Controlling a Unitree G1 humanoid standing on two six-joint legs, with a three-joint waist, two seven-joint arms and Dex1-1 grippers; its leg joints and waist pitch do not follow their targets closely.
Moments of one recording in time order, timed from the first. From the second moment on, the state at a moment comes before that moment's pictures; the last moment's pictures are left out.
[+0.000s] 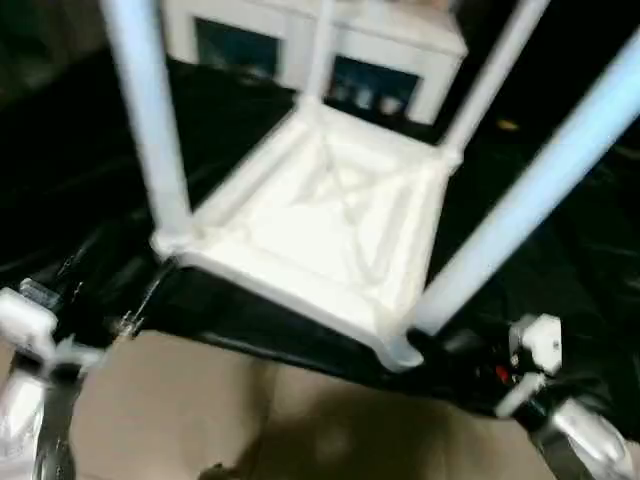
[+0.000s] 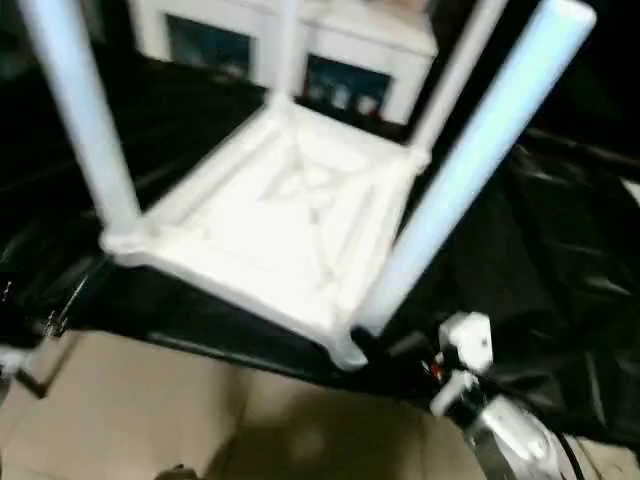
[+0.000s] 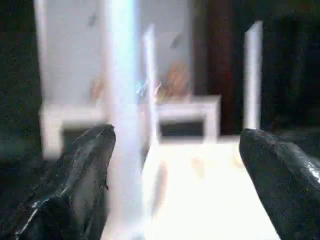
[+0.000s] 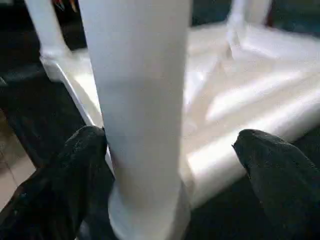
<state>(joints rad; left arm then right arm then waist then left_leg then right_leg) 0.11 0.39 0.25 -0.11 -0.49 -0.38 -0.70 0.23 -0.30 -0.04 -0.14 0.42 0.04 0.68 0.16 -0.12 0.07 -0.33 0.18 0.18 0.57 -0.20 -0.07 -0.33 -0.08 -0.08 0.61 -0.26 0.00</state>
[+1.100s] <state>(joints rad) -0.20 0.39 0.00 -0.03 -0.42 0.15 -0.57 0.12 -0.28 -0.17 0.01 0.33 -0.06 0.48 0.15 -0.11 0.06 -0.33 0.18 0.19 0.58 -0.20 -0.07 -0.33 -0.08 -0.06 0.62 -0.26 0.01</state>
